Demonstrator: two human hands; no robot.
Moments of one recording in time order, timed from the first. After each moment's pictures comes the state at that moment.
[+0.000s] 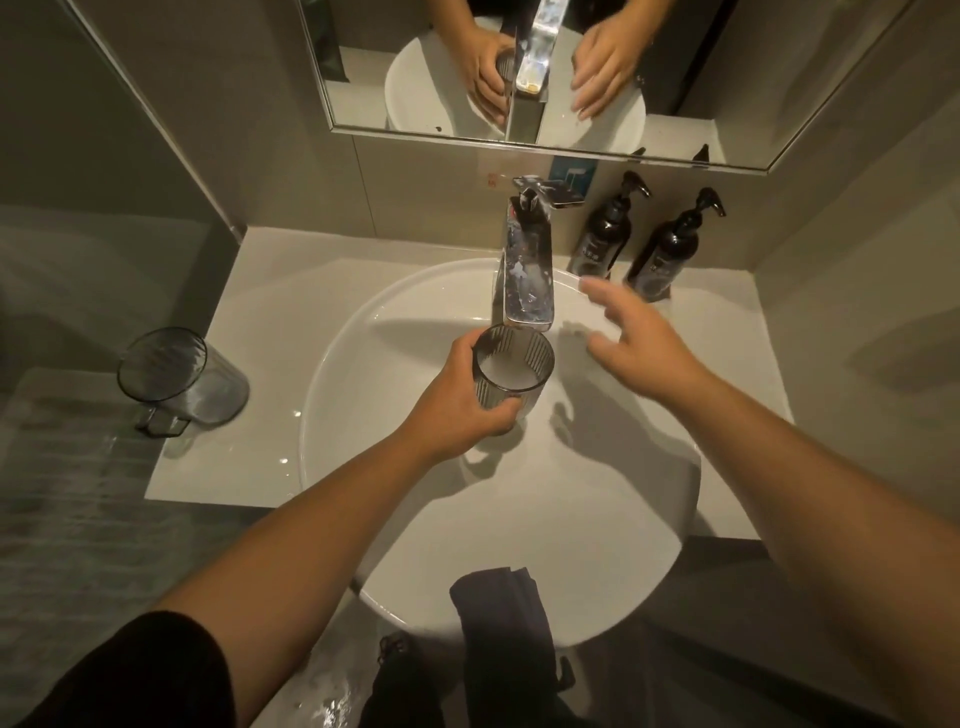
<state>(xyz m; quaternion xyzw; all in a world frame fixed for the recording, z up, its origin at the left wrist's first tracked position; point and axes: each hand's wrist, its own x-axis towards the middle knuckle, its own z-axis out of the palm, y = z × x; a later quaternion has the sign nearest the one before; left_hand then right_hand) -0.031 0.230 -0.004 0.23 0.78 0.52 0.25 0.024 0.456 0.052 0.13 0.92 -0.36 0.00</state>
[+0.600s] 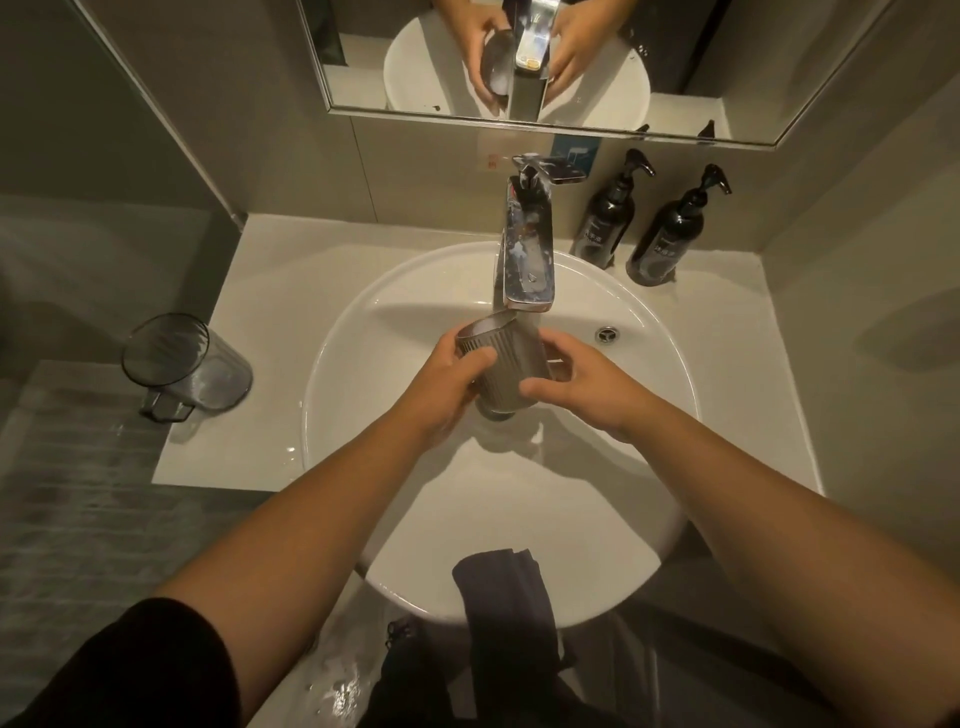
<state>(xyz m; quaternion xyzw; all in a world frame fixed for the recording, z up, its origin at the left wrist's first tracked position) -0.034 0.233 -0.011 0.02 0.60 0.71 0.37 0.043 0.408 0.021 0.15 0.78 -0.59 0.14</state>
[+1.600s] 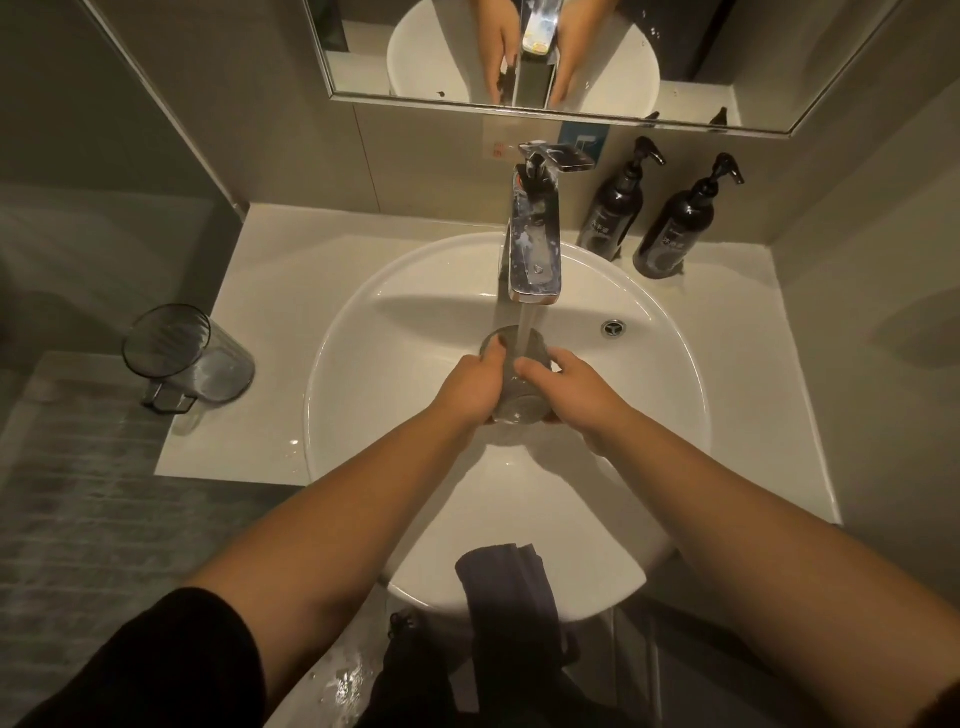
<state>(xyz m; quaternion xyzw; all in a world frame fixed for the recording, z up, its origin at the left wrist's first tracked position) -0.024 0.256 -0.008 -0.05 0.76 0.51 0.40 0.039 0.382 -0.006 0.31 0.72 -0.61 0.12</state>
